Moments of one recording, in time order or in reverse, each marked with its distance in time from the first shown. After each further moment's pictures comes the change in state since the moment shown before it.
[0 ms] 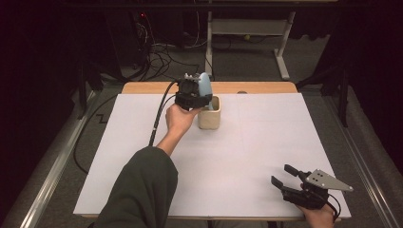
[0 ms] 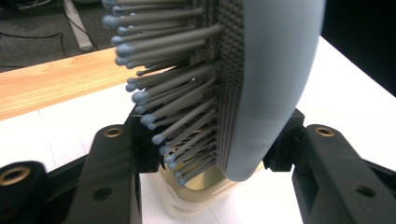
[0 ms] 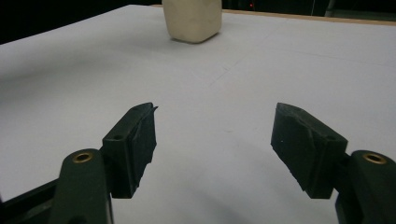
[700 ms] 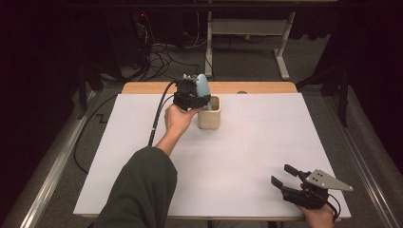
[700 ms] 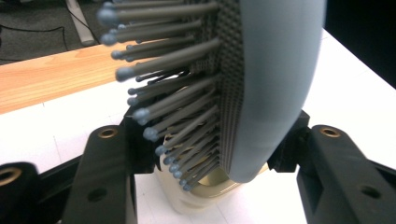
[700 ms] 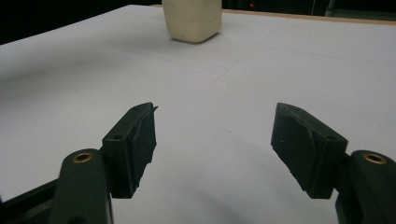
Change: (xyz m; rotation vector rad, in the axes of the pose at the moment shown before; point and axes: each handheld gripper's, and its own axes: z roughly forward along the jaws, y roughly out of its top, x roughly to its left) left arm 0.006 -0.002 0.001 0.017 0.013 -0.004; right arm 0.000 0.000 0.000 0.000 0.001 0.004
